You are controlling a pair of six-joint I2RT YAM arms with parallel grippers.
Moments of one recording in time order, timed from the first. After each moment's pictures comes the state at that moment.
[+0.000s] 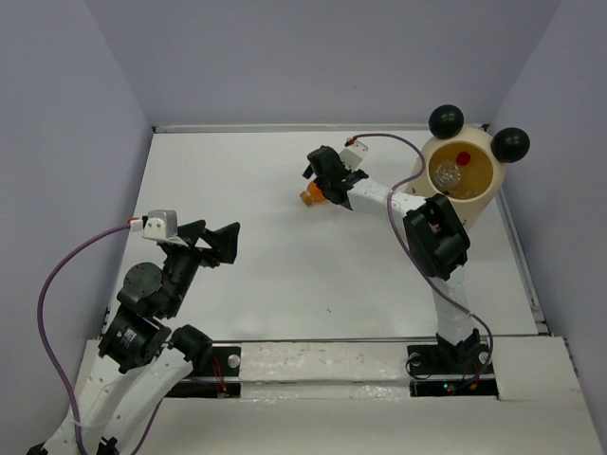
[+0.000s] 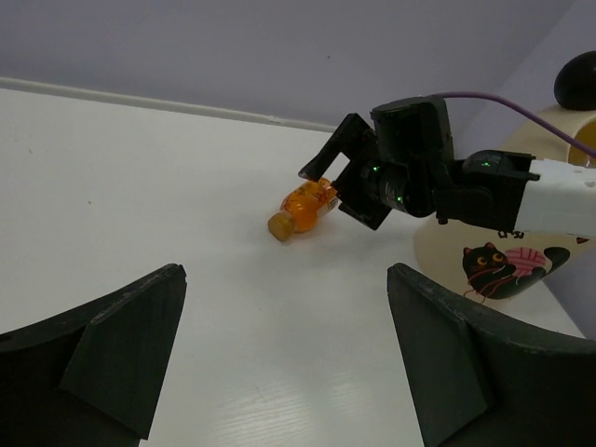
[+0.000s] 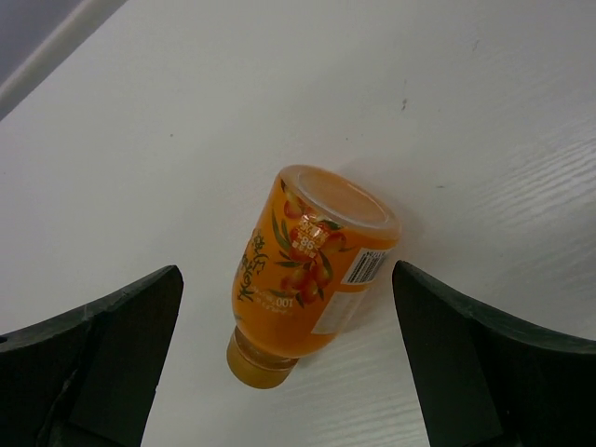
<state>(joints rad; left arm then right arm) -0.56 0.32 0.69 -0.32 -0.26 -0.37 0.64 2.11 1.64 -0.21 0.64 0.98</state>
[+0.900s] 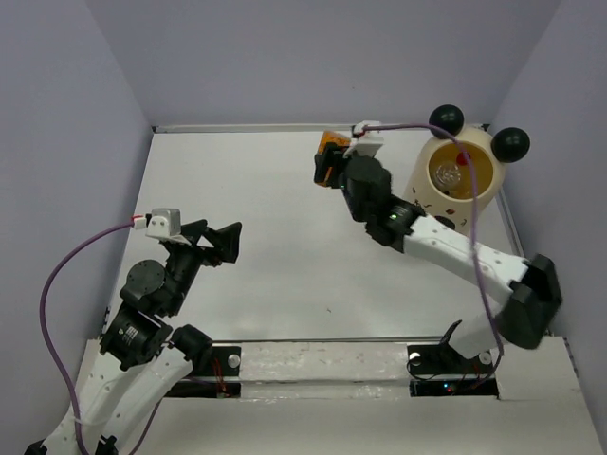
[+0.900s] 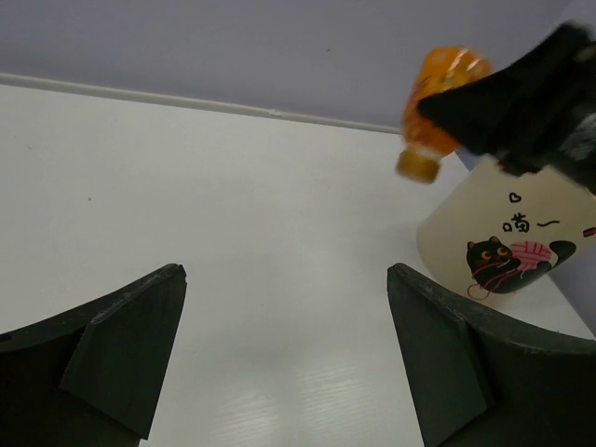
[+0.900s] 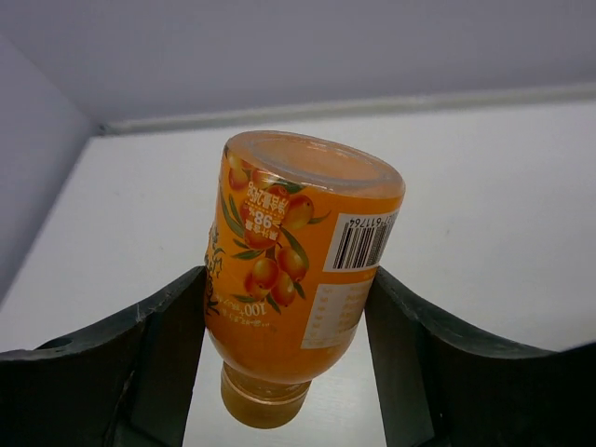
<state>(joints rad) -0.58 0.34 0.69 -0.32 -0.26 -0.36 0.82 1.60 1.29 0.10 0.64 0.38</state>
